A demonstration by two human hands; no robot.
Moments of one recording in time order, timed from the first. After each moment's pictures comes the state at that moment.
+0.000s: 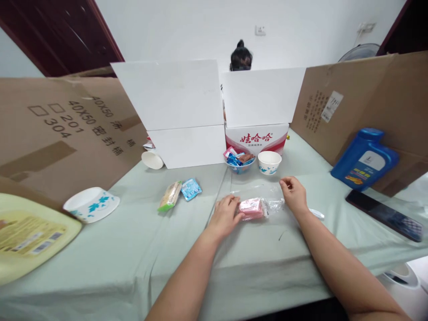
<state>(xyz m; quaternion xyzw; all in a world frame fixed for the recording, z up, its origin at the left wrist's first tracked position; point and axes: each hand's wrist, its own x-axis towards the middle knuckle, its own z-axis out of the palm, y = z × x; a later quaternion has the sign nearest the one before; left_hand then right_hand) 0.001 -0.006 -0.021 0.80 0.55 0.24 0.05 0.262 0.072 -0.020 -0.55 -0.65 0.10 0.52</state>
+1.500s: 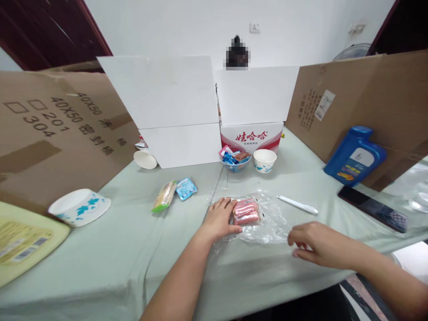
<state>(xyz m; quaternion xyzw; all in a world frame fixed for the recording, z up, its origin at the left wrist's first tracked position) -0.003 -0.013 -0.002 0.79 0.59 0.03 0.15 0.307 -0.063 0.050 -0.36 -0.91 0.20 0.01</state>
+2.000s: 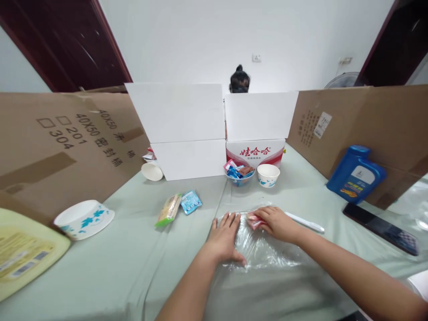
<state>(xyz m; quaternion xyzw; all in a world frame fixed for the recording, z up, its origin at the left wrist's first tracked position) -0.003 -0.019 0.001 0.80 0.58 -0.04 0.17 0.227 0.034 -0.005 -0.39 -0.91 0.07 0.11</state>
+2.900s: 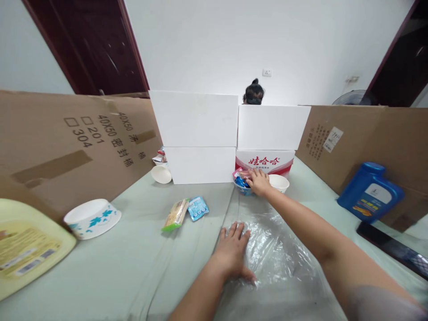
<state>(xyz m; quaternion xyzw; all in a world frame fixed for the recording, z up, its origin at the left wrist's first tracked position) -0.010 -0.017 -0.014 0.82 0.55 0.00 0.17 0.132 0.172 0.059 -0.55 -0.82 0.00 0.15</state>
